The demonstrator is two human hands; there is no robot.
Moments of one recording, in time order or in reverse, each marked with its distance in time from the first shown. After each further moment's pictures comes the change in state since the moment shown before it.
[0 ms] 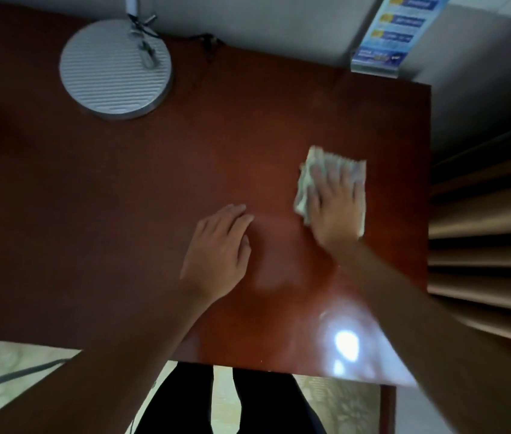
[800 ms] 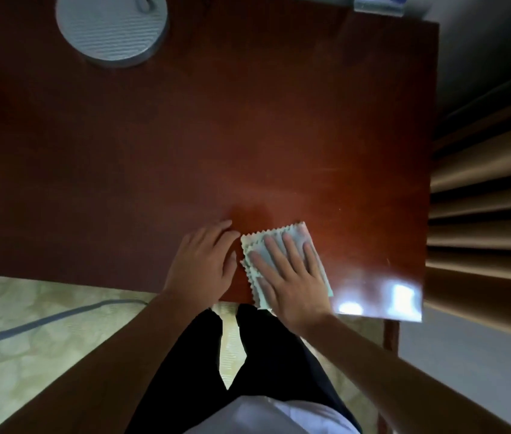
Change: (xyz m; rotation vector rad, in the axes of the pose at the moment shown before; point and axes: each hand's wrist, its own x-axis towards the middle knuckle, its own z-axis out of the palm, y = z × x) left_hand -0.110 0.011 -0.006 0.015 -0.176 -0.066; right_hand -0.235 -0.036 0.036 -0.025 -0.195 -0.480
